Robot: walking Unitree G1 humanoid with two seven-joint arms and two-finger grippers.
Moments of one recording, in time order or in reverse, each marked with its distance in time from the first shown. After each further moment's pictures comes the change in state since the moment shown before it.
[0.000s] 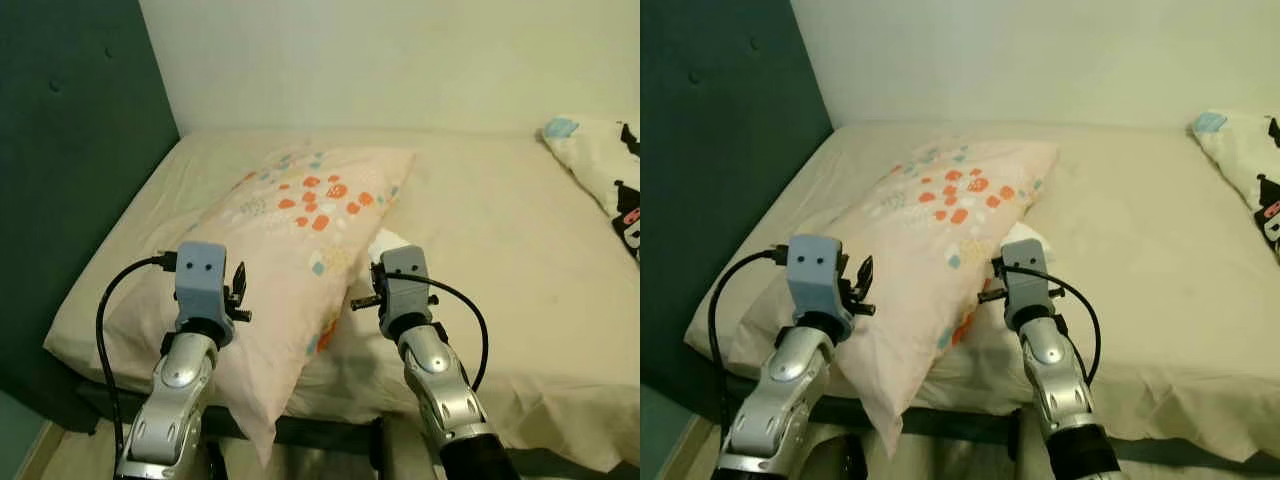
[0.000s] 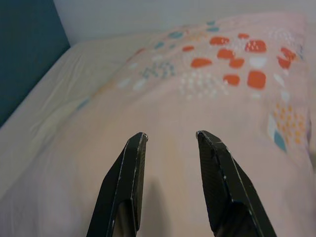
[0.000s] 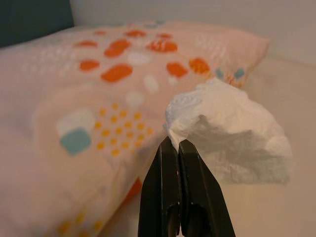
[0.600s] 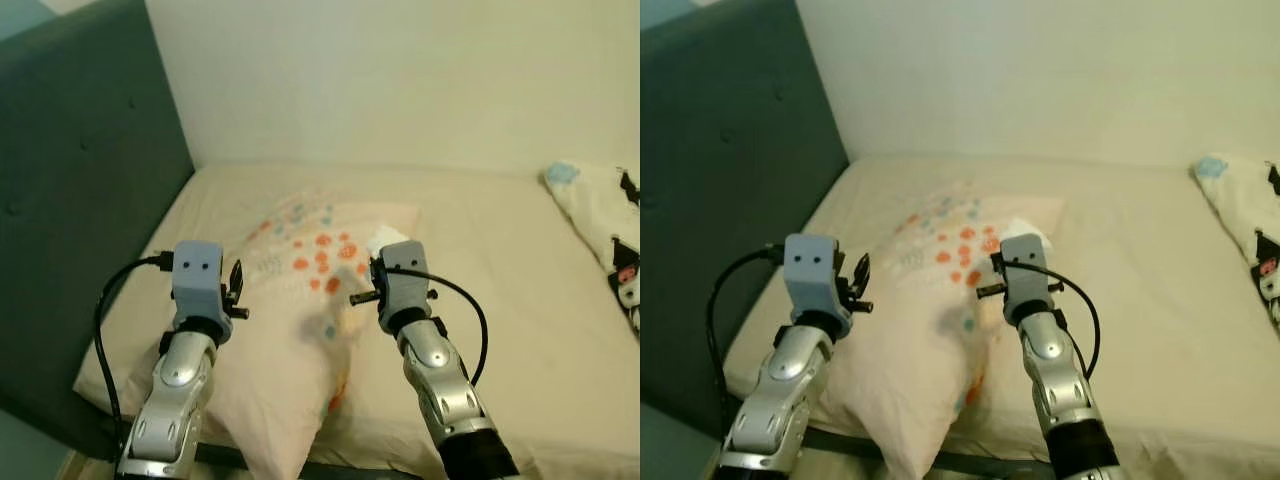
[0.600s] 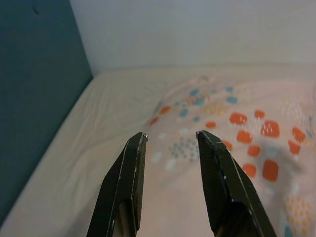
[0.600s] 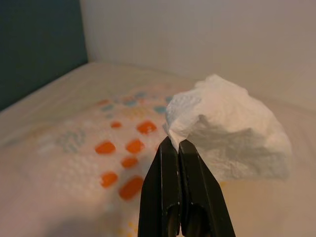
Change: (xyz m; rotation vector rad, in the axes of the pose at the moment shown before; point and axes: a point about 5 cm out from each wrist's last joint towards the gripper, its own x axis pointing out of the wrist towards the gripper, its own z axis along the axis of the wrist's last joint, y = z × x) left arm 0.002 0.002 0.002 -0.010 -0.025 0.017; right arm 0.004 0.002 0.007 0.000 -0.021 0.015
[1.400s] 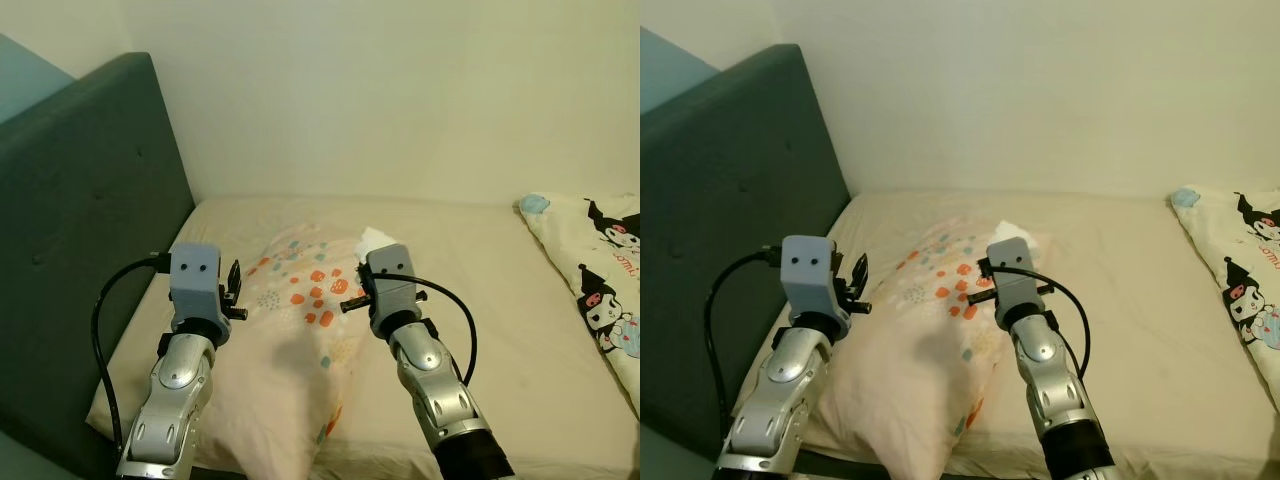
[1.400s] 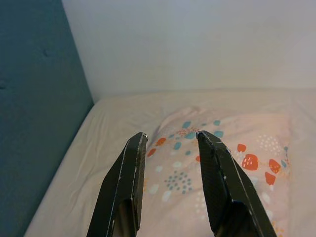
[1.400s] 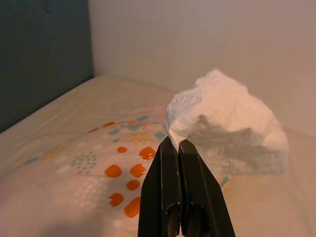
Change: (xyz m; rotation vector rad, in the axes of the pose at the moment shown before) left arm -0.002 0.001 -0.001 0.001 -0.004 0.005; right arm -0.002 0.011 -0.006 -0.034 0.030 0.057
